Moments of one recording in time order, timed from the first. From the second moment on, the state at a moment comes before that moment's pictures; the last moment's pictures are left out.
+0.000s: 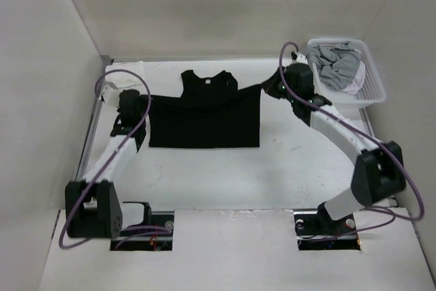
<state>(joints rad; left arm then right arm) -0.04 1.17 0.71 0.10 -0.31 -1.00 0.39 1.45 1.09 -0.02 0.02 0.66</state>
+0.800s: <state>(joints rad) -0.08 1.42 0.66 0.47 -0.29 -0.95 0.30 1.87 1.24 0.07 -0.03 0.68</state>
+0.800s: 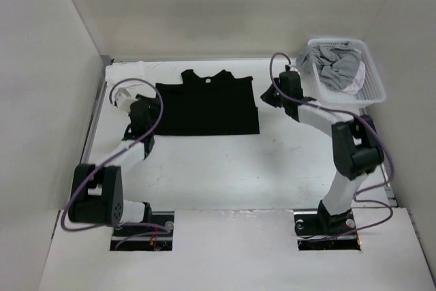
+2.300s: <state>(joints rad) 0.13 1.57 0.26 0.81 0.02 -1.20 0.45 1.51 0.58 0.33 0.02 0.81</state>
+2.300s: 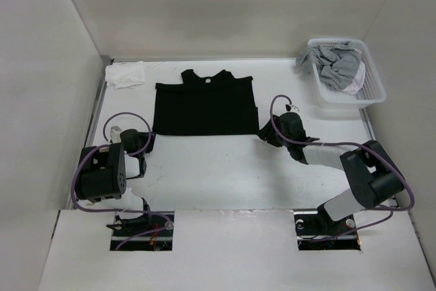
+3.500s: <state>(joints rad) 0.13 0.71 0.38 0.30 0.08 -1.12 0.54 0.94 0.60 0.11 0.20 0.77</state>
